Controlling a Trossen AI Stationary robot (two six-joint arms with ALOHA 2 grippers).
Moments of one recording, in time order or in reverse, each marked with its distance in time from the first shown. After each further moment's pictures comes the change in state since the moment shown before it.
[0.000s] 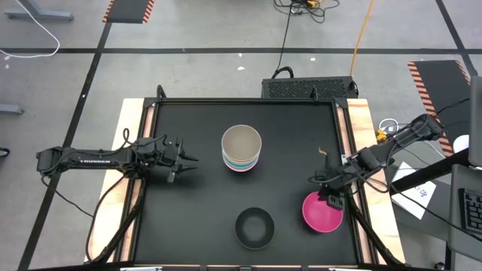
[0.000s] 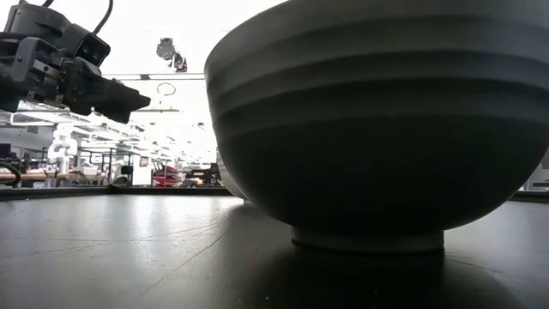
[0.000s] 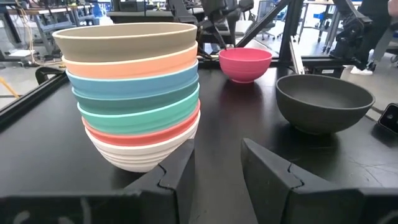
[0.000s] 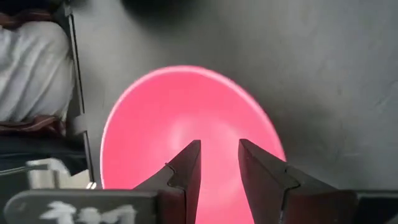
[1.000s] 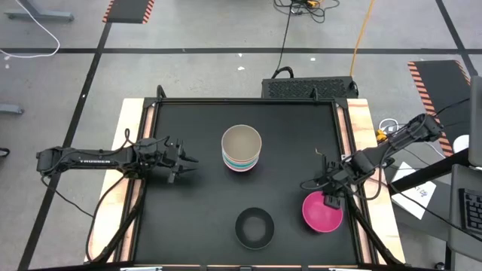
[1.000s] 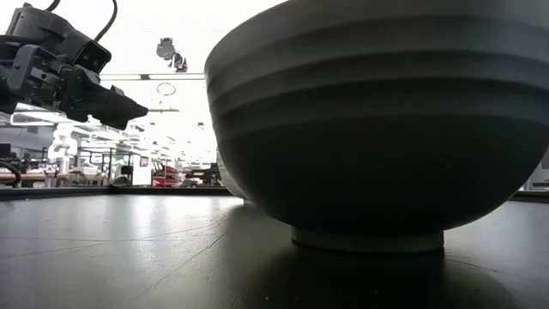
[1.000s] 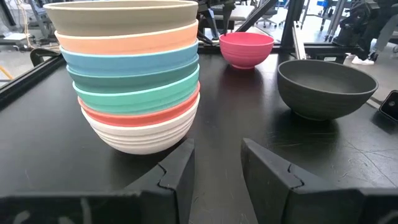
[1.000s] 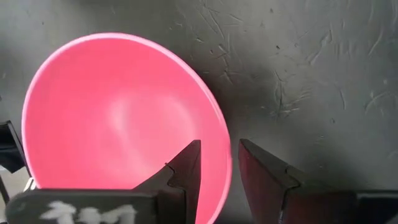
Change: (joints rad) left arm 0.000 0.000 0.000 -0.060 -0.002 -0.001; right arm 0.000 0.154 0.100 -0.224 0.050 0.015
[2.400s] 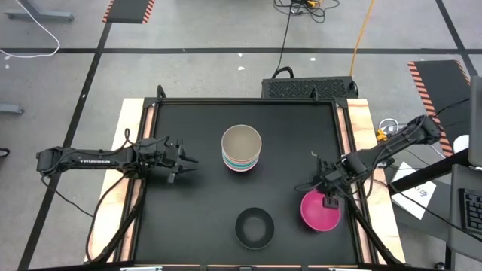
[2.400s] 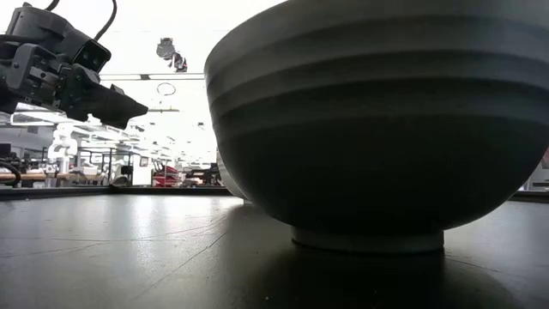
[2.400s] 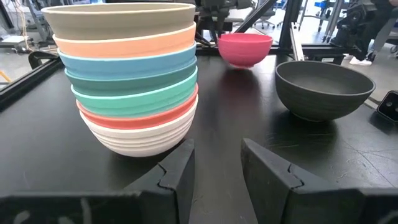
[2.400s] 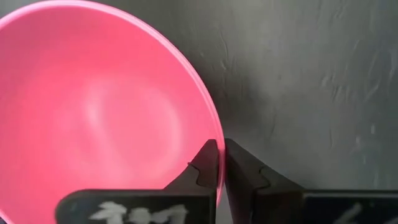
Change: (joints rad) left arm 0.000 0.000 0.000 0.006 0.007 0.004; right arm -0.049 0.074 -0.002 0.052 0.005 -0.244
